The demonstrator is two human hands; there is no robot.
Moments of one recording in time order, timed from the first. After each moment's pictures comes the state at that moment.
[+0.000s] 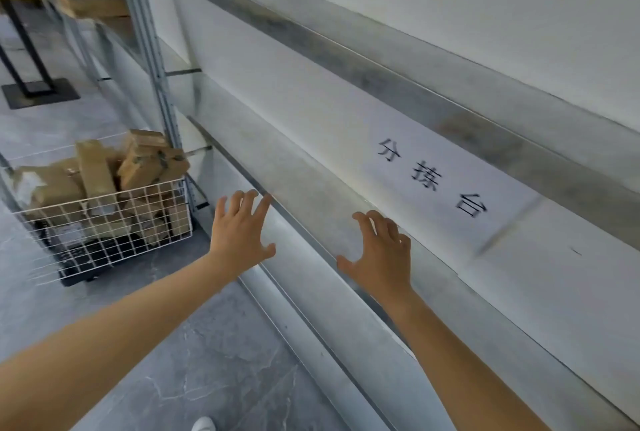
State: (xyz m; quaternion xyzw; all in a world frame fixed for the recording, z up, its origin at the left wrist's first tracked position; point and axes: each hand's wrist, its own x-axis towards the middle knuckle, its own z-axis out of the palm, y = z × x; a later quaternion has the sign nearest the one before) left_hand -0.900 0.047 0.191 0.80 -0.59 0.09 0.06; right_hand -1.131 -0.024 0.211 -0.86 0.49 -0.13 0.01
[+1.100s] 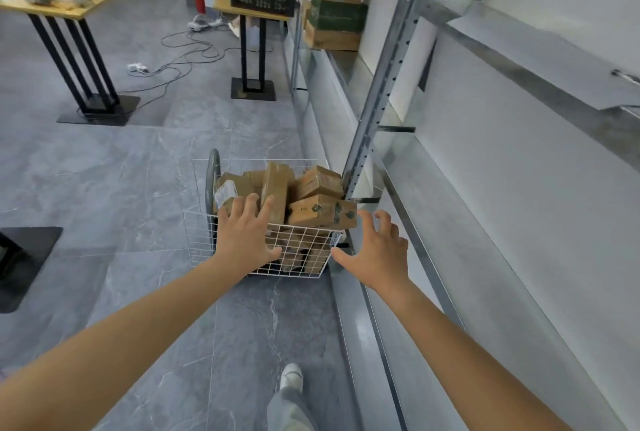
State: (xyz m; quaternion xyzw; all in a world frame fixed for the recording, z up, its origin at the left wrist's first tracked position) left_hand -0.477 0.099 0.166 0.95 -0.32 0.06 0.02; right_hand -0.618 -0.083 0.197 -0.96 0.27 -0.03 0.09
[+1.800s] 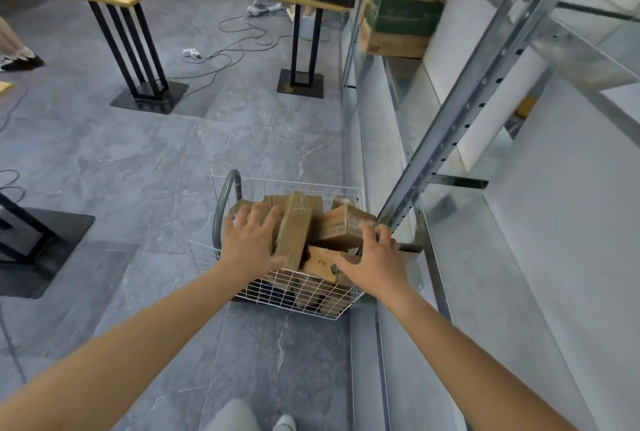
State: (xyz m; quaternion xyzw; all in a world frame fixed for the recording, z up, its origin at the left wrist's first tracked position) left_hand -0.294 -0.003 0.138 0.97 -0.24 0.01 0.01; right_hand -0.391 -0.214 0.156 -0.97 0.19 0.07 0.14
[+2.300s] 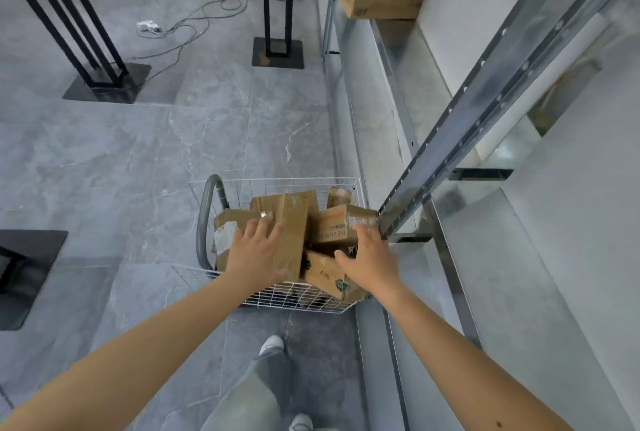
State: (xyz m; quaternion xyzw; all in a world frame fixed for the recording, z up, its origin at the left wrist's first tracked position) left_hand -0.203 -0.041 0.084 0.94 -0.31 -0.10 -0.01; right_hand -0.300 -0.234 0.106 -0.93 0.26 0.12 0.22
